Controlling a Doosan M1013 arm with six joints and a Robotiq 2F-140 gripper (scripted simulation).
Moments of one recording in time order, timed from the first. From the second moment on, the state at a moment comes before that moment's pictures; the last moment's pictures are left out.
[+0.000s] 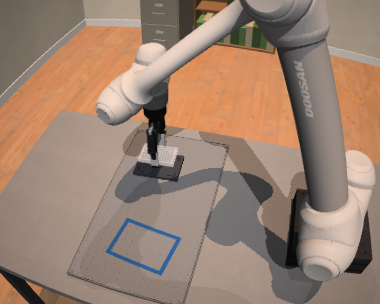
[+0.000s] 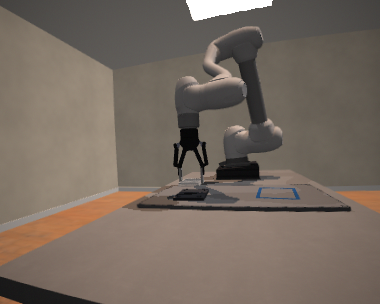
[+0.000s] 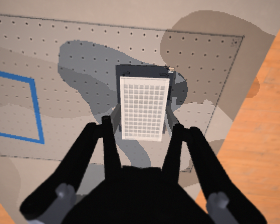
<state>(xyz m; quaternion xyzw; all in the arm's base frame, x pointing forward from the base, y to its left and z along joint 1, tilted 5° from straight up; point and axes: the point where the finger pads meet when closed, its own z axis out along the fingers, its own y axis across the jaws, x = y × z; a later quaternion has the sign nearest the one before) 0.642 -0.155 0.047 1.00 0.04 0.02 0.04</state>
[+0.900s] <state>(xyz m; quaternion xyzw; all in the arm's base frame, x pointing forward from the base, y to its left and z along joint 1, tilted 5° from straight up) 0.643 -0.157 0.019 1.00 0.04 0.02 0.04</state>
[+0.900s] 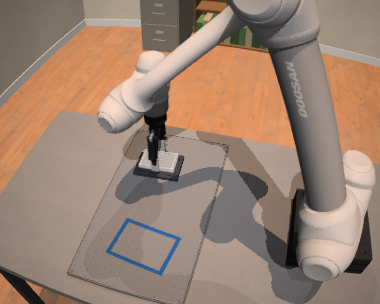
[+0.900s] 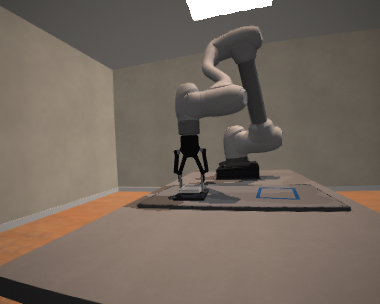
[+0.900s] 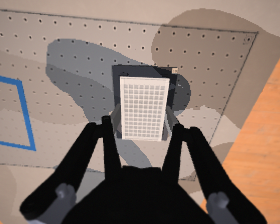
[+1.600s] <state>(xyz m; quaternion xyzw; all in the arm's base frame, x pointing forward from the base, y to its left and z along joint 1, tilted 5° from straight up) 0.643 -0.157 0.016 1.00 0.04 0.02 0.04</state>
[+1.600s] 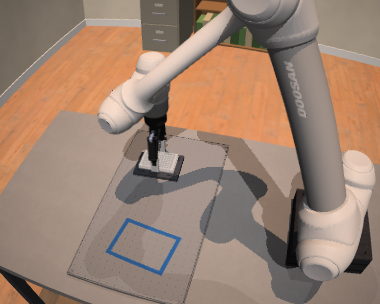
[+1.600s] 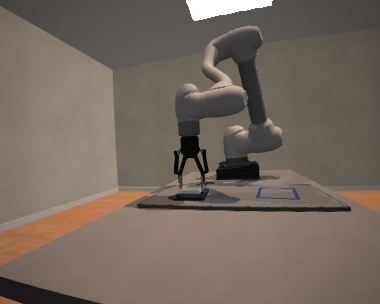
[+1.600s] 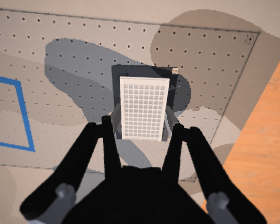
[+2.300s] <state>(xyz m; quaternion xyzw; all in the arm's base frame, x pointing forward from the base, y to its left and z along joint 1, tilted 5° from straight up) 0.643 -0.157 0.013 1.00 0.04 0.02 0.04</state>
